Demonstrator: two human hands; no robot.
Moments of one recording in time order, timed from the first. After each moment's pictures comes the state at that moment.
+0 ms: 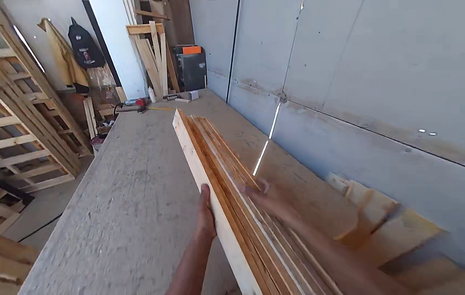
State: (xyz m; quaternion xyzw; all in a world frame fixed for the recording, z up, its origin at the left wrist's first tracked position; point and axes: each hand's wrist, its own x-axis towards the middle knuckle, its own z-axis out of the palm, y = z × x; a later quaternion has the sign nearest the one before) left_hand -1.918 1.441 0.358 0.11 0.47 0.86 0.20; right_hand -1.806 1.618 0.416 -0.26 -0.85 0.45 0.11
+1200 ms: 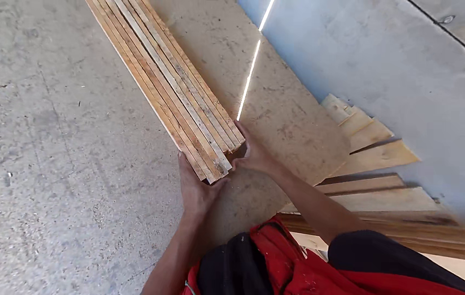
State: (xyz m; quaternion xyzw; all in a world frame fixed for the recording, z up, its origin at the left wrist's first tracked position) left_hand -1.931 1.468 0.236 0.23 0.84 0.49 0.01; right_hand -1.882 1.703 0.242 -0.04 -0.84 0.53 0.12
